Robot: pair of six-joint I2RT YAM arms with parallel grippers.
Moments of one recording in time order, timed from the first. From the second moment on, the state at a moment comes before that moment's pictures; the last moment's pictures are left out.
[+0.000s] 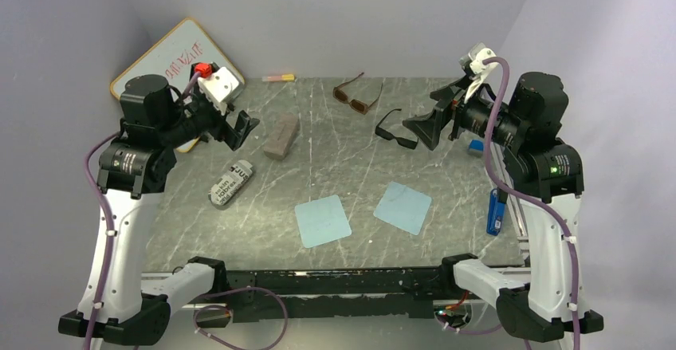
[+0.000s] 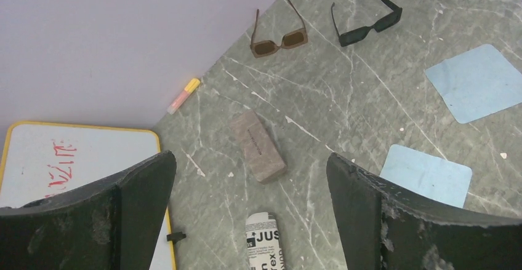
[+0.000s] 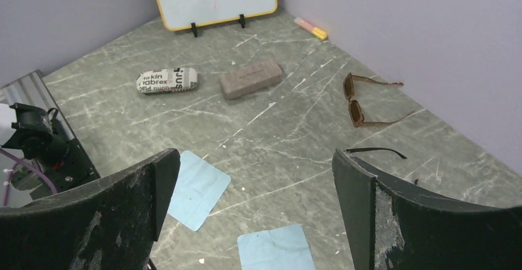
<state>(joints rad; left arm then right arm) -0.18 1.05 1.57 -0.79 0.50 0.42 0.16 1.06 1.68 -0.83 -0.67 -0.12</state>
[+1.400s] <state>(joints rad) -0.28 1.83 1.41 -0.39 0.11 0.16 0.17 1.11 1.03 -0.47 -0.51 -0.37</state>
